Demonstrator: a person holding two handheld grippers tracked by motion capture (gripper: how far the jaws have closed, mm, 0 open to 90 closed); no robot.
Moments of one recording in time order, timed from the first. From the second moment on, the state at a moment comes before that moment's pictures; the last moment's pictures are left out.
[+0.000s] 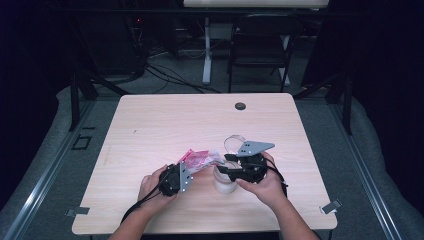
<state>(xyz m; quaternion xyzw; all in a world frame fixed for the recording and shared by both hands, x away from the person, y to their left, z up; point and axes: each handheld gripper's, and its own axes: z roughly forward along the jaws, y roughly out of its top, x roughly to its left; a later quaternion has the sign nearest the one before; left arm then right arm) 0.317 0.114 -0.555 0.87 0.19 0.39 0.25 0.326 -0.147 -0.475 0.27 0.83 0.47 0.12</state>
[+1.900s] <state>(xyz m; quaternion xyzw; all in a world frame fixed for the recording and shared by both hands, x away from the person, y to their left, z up) 0.356 0.217 -0.540 0.75 0.46 0.27 0.39 0.328 -0.157 -0.472 0.29 0.81 0.48 0.13</state>
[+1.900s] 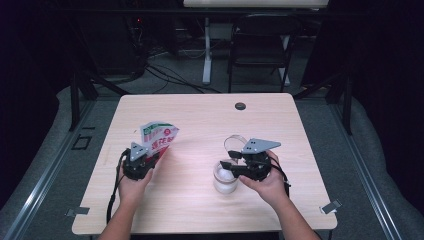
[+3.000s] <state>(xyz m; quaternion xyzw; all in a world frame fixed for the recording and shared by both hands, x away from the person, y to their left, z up) 0.365 0.272 -0.553 0.68 0.57 0.30 0.34 0.330 -0.158 -0.474 0.30 0.81 0.48 0.13</state>
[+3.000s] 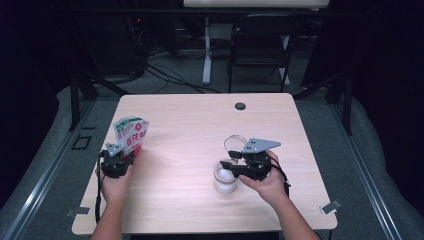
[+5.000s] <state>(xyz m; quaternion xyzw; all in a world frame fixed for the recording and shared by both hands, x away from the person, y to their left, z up) 0.349 0.215 -0.538 0.74 0.48 0.31 0.36 0.329 -0.156 -0.474 0.29 0.81 0.48 0.14</state>
